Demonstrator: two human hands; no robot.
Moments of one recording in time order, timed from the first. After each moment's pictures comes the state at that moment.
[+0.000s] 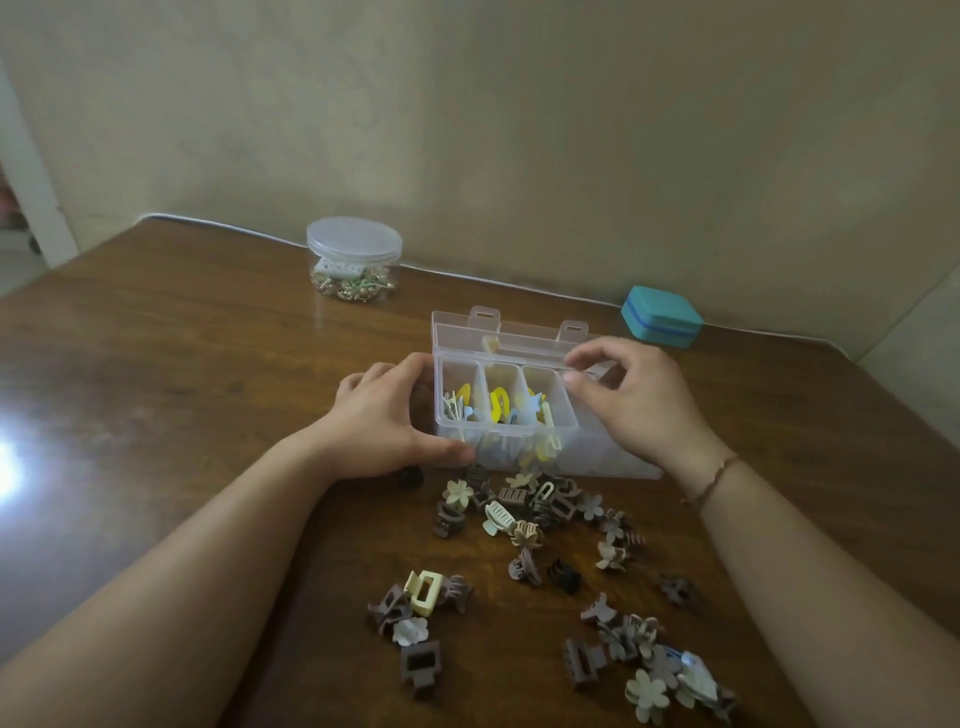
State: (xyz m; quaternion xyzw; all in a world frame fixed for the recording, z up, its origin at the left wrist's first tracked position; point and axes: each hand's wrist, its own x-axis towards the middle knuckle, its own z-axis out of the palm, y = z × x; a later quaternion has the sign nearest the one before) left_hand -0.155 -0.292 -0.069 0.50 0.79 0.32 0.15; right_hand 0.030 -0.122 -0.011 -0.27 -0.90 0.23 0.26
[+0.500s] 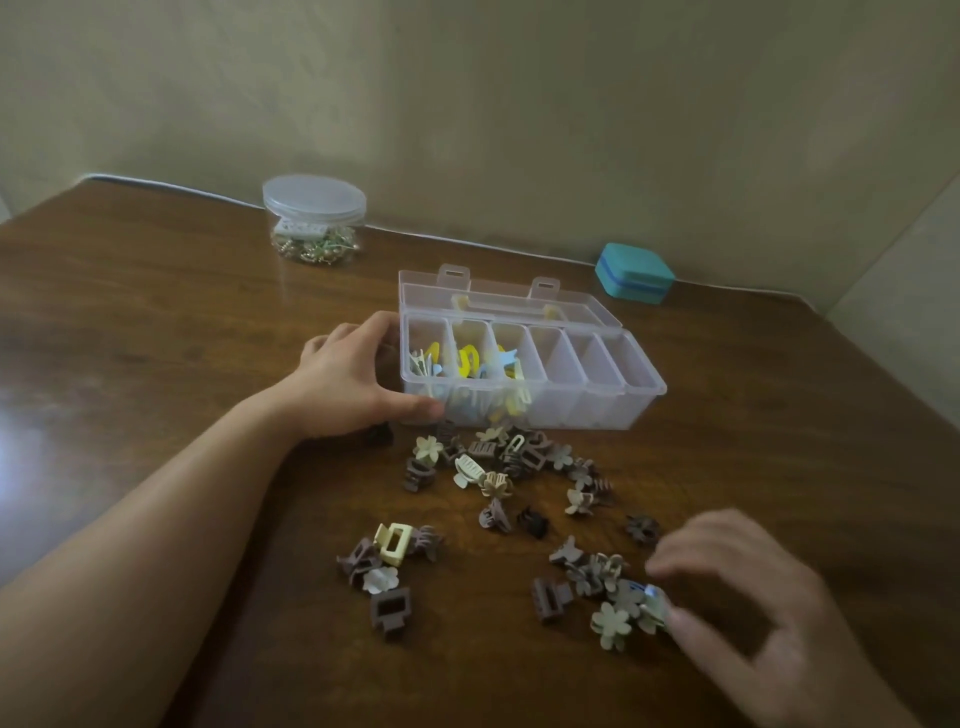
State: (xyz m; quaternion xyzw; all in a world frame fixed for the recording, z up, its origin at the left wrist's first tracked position) left_hand -0.149 -0.292 -0.066 0.50 0.79 0.32 0.14; right_hand 0.206 -0.190 -0.056 -0.15 -0.94 0.19 0.22
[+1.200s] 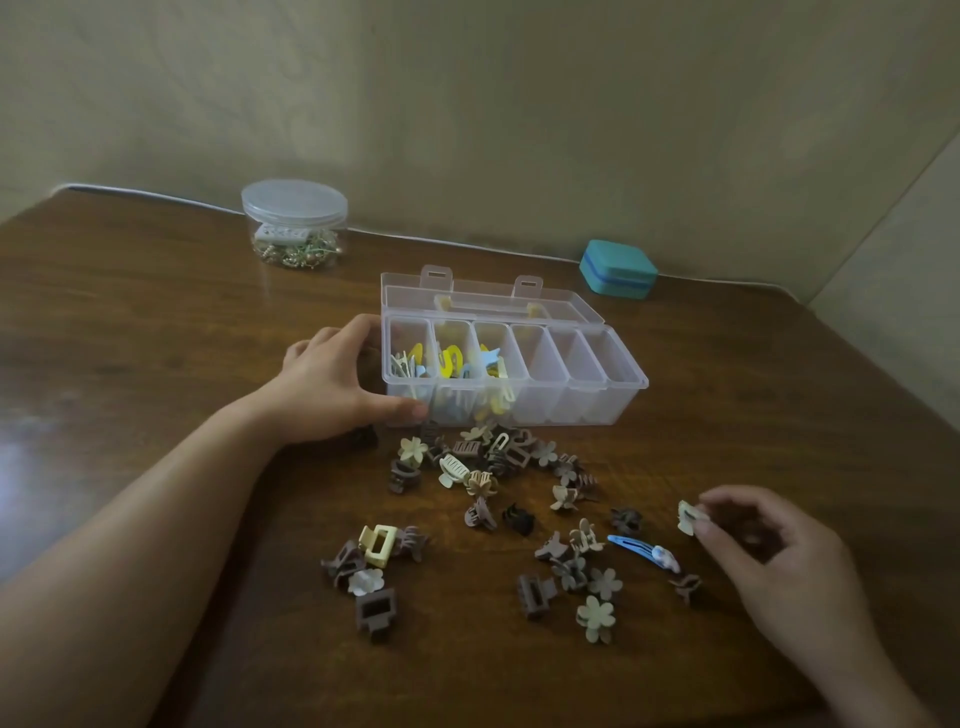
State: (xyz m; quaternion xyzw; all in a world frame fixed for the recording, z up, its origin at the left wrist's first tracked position) left_hand -0.138 -0.296 -0.054 0.48 0.80 0.32 0.16; right_hand 0.219 -0.159 -0.075 -0.42 -0.82 0.24 0.31
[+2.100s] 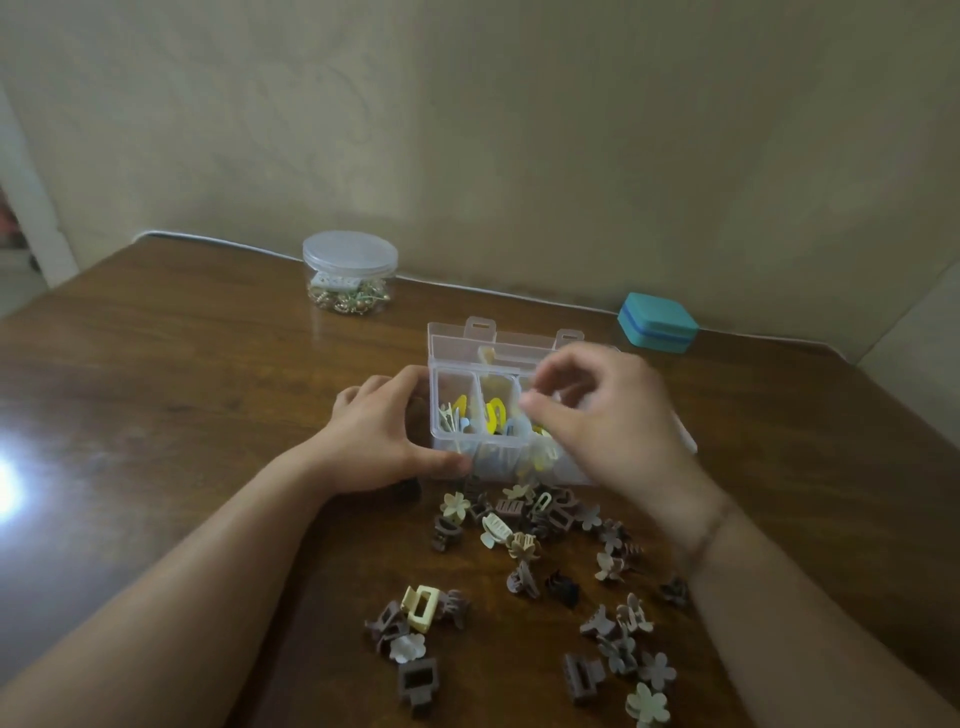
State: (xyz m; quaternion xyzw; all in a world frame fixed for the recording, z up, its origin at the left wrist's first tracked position) left_hand -0.153 -0.293 -0.065 0.50 0.79 0.31 0.16; right_hand 0.031 -0.179 0.009 -0.25 -0.89 0.26 0.27
